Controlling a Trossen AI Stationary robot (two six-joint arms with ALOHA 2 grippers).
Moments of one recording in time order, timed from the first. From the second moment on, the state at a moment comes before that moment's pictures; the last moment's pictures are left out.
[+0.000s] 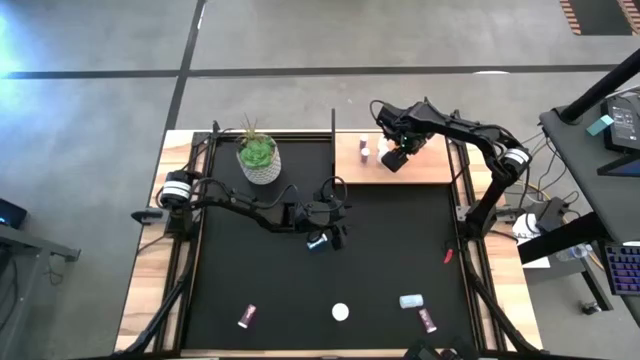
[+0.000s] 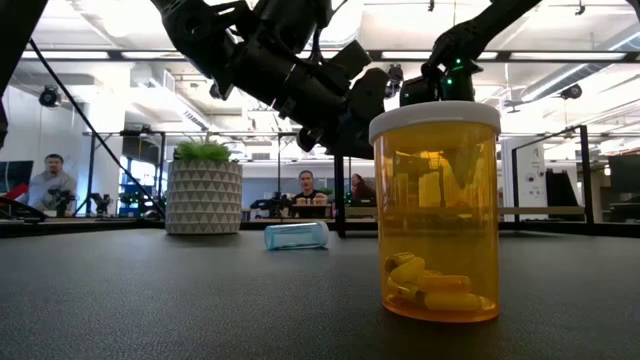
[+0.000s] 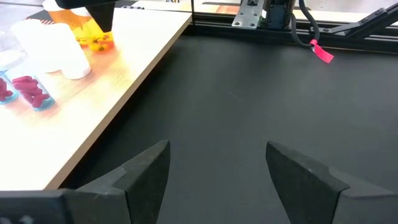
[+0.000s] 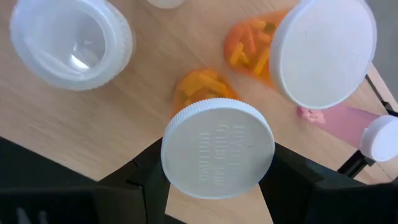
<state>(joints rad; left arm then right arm) -0.06 1.90 1.09 0.40 -0.34 -0.13 -0.75 1.73 1.32 -1.12 0.19 0.09</state>
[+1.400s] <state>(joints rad) -0.10 1.87 1.09 0.28 -0.32 -0.24 -0.27 1.21 1.12 -1.23 0.18 0.44</state>
